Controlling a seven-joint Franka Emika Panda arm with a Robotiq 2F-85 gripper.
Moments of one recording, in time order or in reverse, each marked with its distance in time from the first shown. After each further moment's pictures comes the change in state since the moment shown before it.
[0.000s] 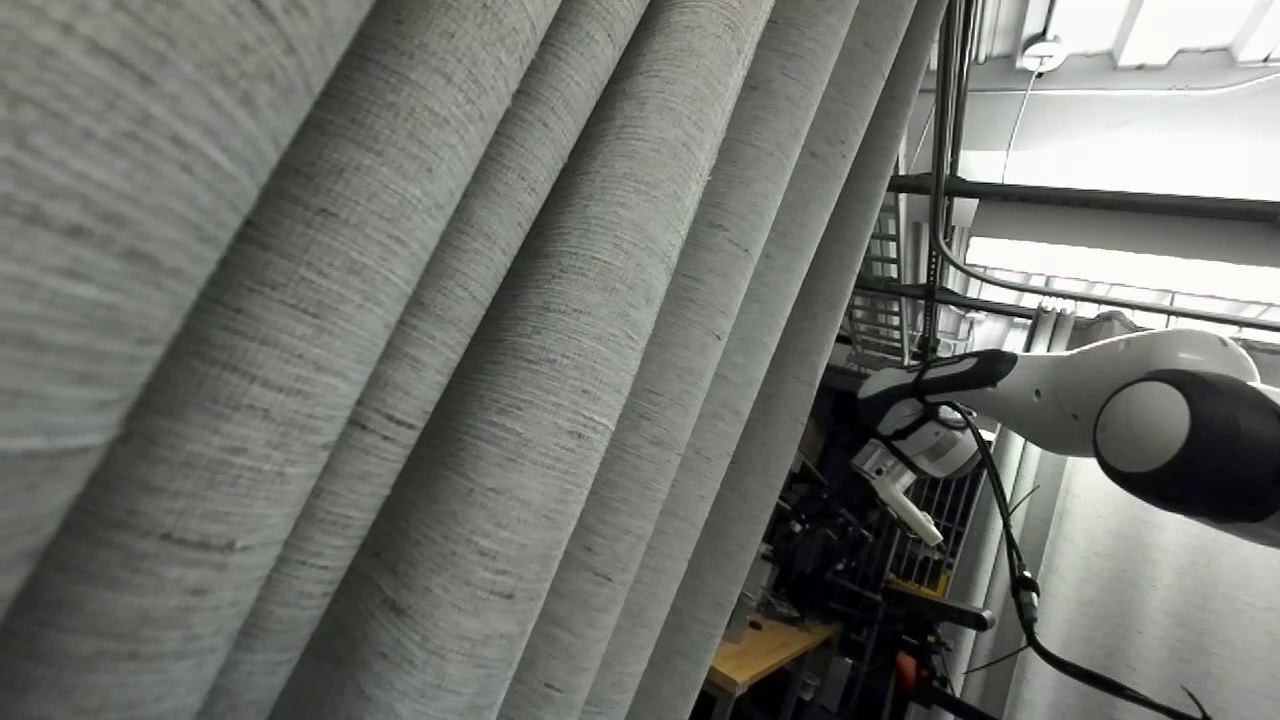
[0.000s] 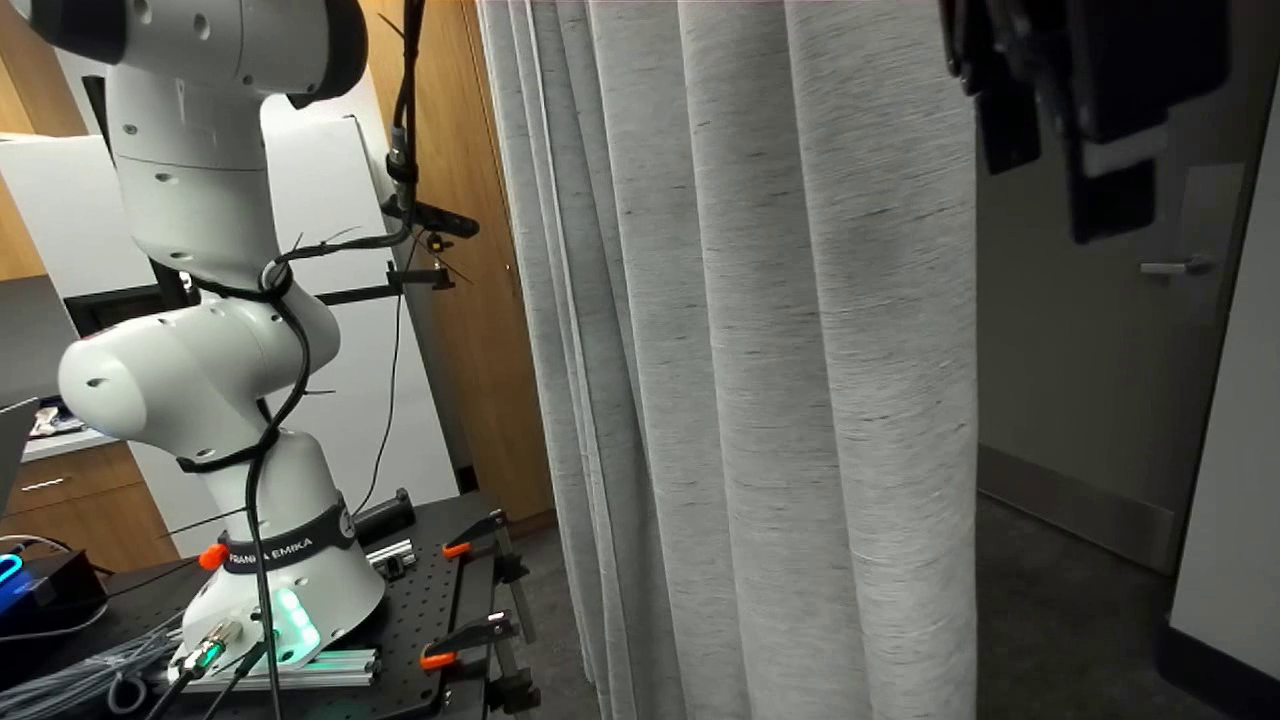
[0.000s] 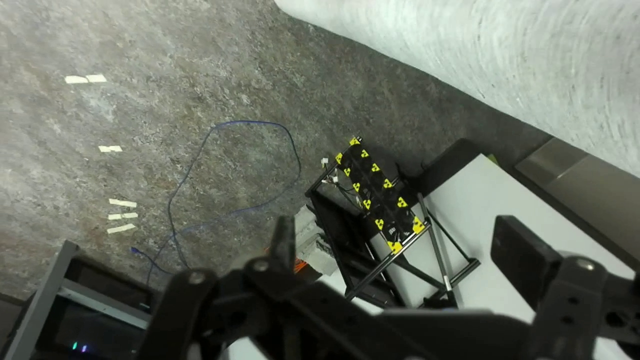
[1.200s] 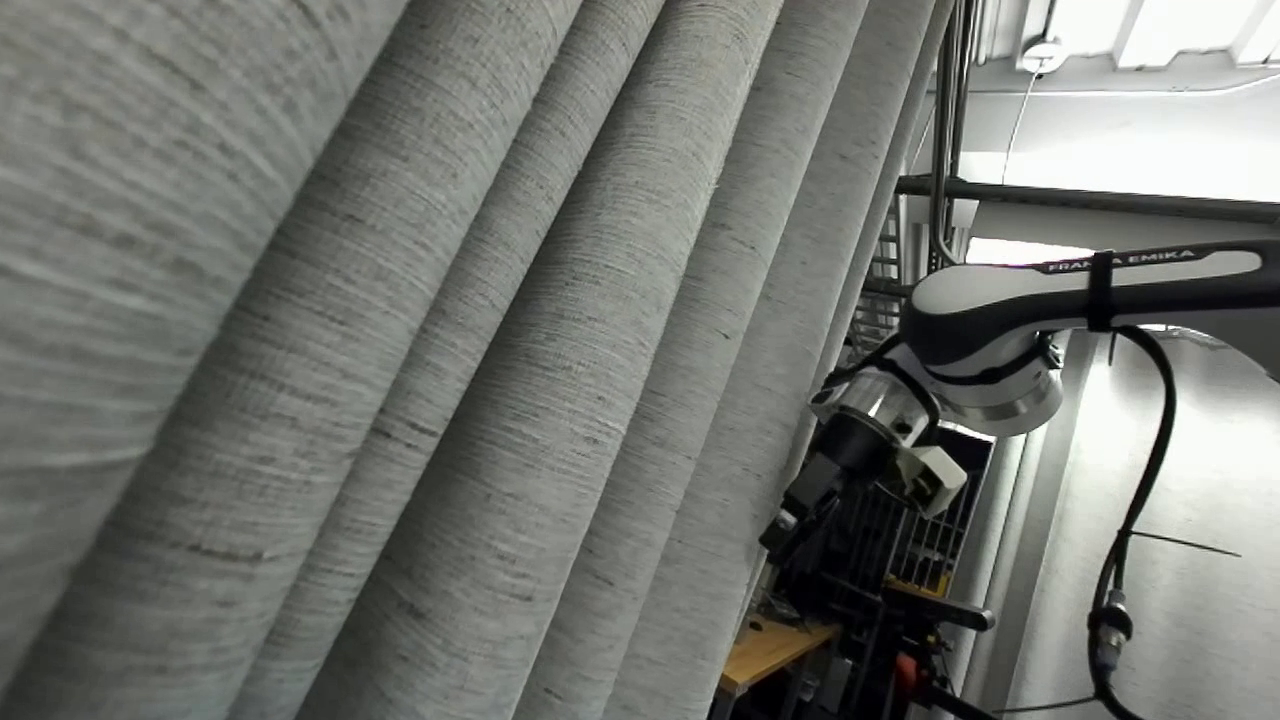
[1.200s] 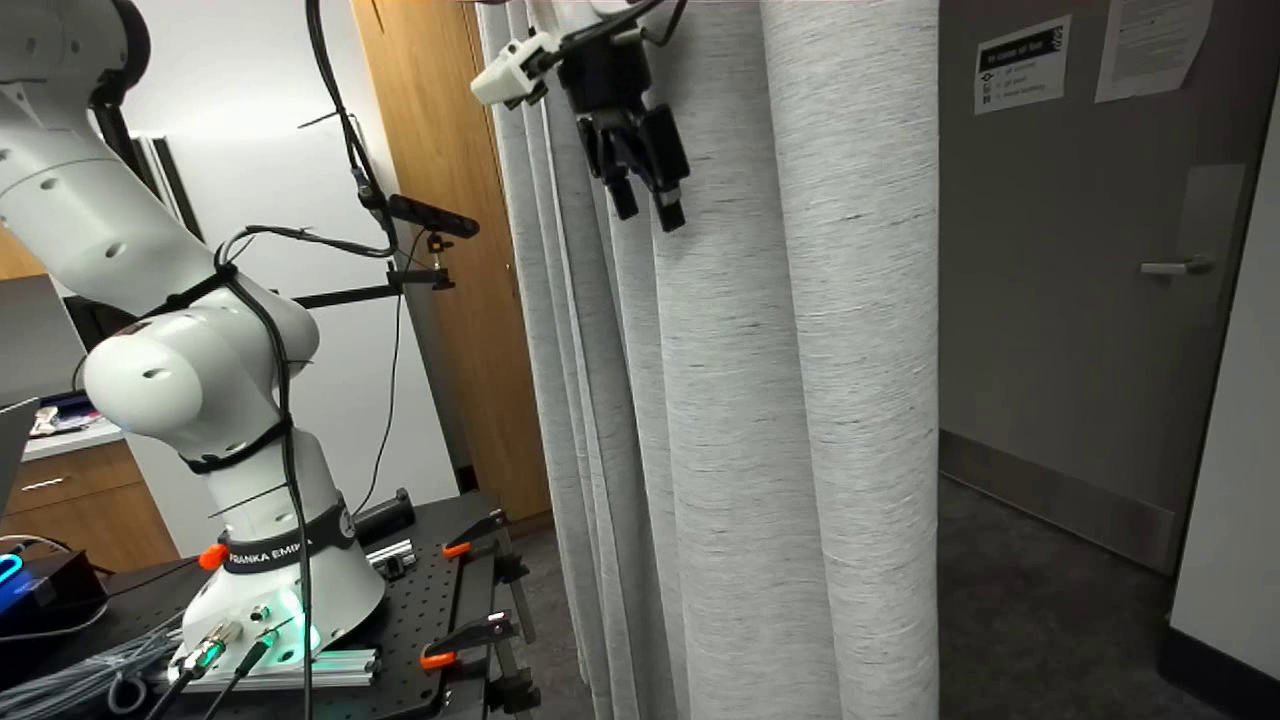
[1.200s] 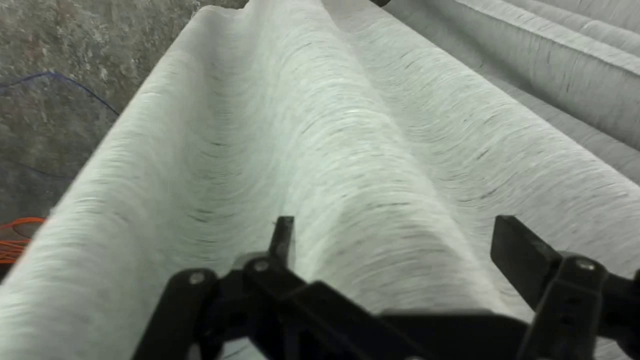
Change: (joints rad) arm 0.374 -0.751 0.181 -0.827 -0.238 0.118 -0.171
